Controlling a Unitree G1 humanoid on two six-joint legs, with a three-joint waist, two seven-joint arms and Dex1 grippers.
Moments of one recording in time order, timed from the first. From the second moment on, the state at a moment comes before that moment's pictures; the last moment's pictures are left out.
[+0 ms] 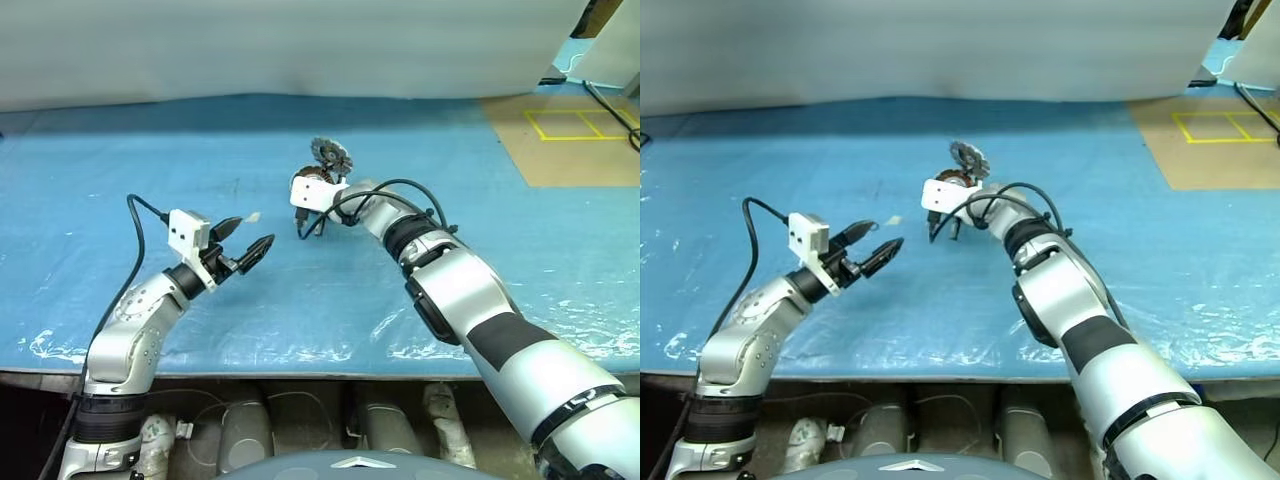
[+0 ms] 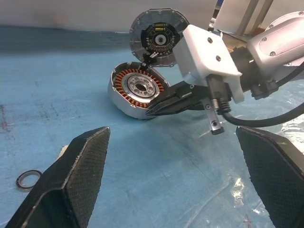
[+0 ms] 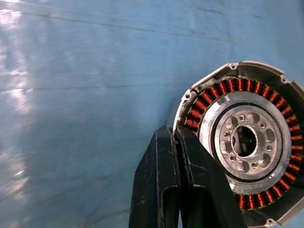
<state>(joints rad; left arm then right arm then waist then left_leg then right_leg) -0.13 0.37 0.12 -0.24 -0.52 0.41 -0.61 -1.29 -0.09 0.35 1.39 -0.52 -0.21 0.71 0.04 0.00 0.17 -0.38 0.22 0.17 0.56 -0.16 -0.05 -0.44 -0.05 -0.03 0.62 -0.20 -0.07</state>
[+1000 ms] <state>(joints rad) -0.12 0.48 0.09 -0.20 -0.61 0.42 -0.90 -0.97 -0.34 0.52 0.62 -0.16 -0.08 1.54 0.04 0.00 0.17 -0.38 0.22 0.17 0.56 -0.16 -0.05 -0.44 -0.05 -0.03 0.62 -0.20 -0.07</state>
